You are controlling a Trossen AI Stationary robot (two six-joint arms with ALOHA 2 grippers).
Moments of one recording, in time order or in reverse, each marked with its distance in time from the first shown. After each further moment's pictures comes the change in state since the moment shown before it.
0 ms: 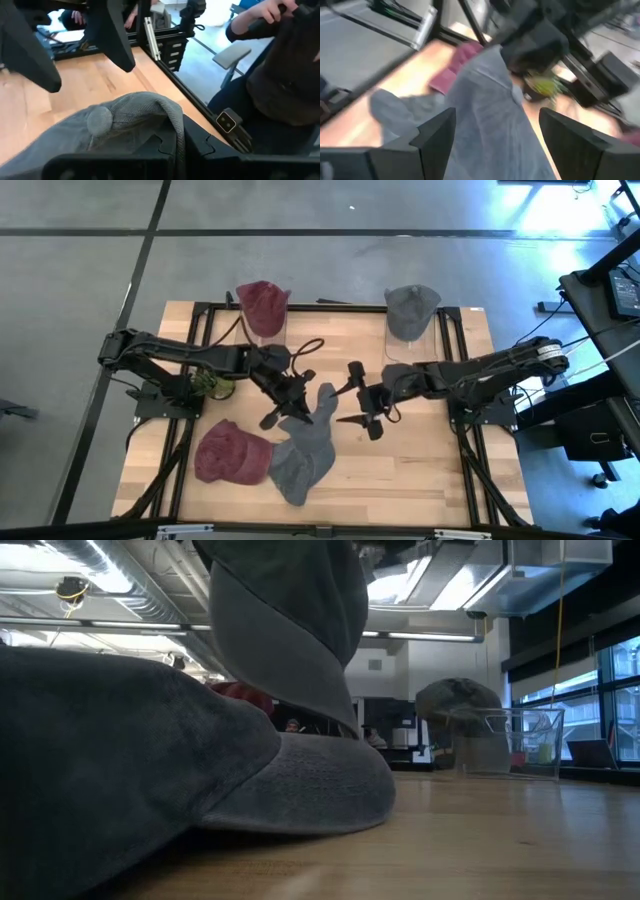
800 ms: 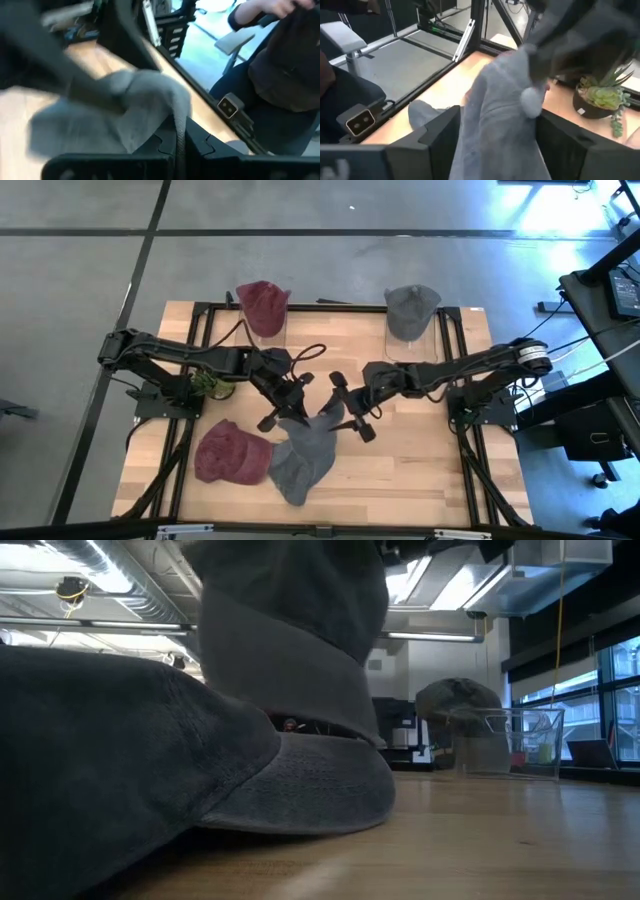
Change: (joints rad) left arm -0.013 0.000 0.000 -0.067 -0.025 0.055; right arm -0.056 0.155 0.000 0.171 -0.312 0.080
